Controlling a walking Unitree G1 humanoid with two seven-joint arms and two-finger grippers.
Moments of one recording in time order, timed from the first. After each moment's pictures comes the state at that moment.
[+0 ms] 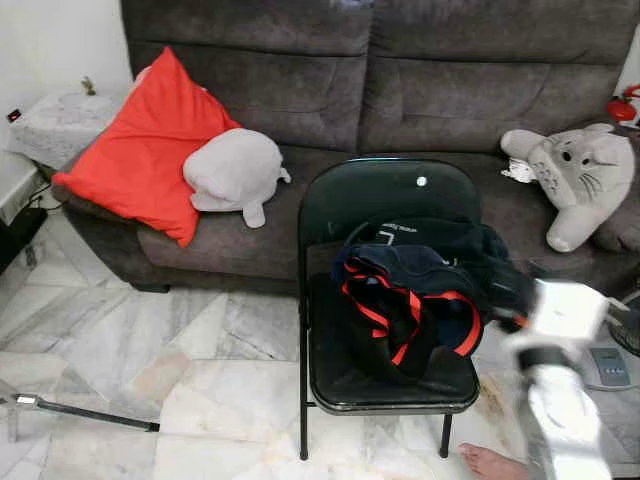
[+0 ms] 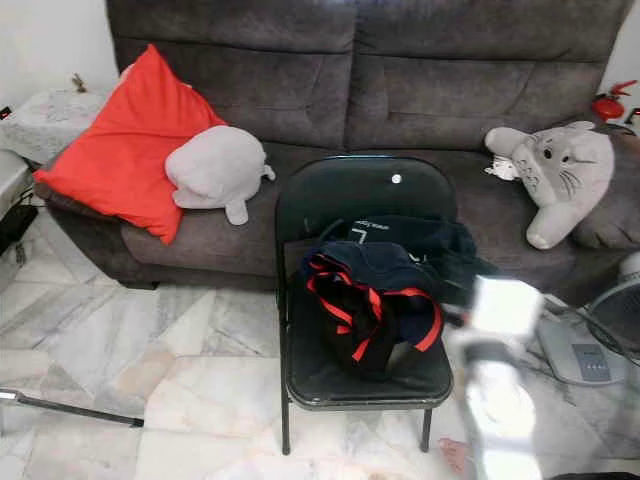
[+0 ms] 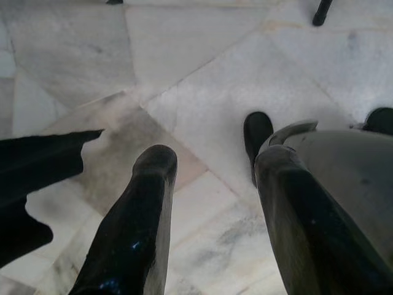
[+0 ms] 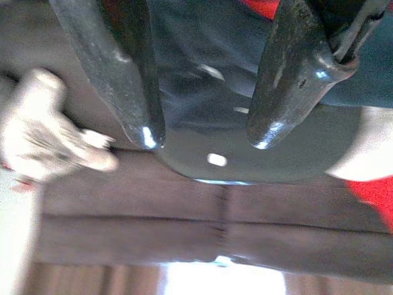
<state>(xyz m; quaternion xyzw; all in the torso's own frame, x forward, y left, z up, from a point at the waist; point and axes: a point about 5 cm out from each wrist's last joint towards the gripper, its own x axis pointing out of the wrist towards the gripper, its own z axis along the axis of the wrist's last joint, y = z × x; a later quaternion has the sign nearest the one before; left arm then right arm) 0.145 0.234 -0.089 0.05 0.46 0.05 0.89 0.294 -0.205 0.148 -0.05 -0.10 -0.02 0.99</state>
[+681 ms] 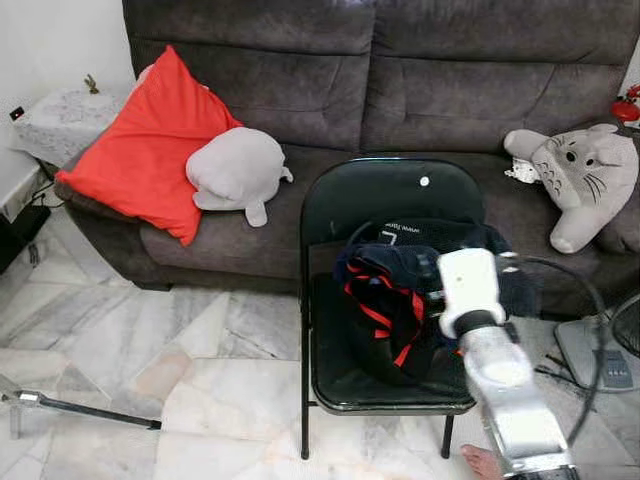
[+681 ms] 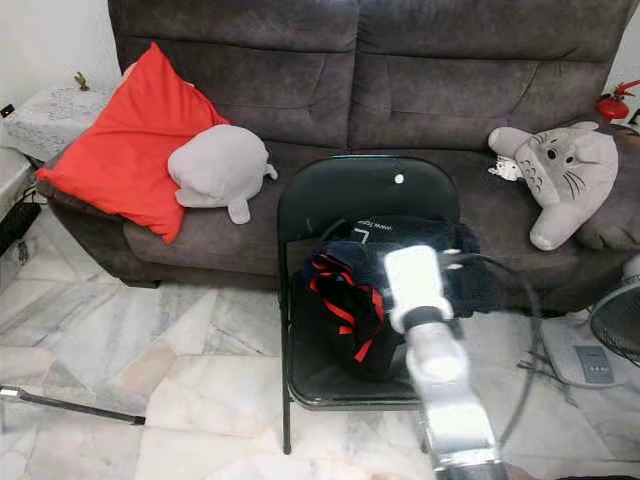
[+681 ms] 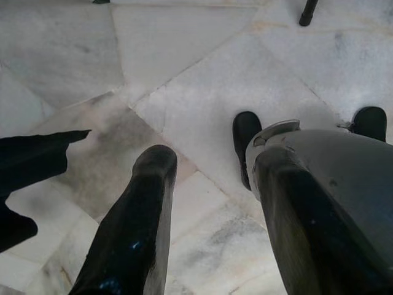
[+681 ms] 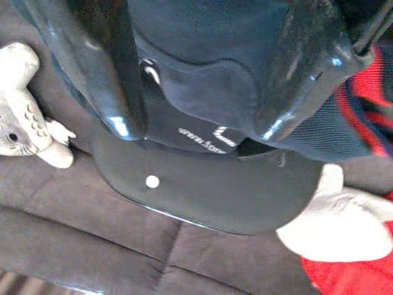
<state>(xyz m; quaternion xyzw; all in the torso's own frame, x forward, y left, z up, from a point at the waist) 0.147 0.222 -0.091 0.04 0.46 0.04 0.89 0.318 -0.153 0.153 -0.19 0.00 0.03 0.98</state>
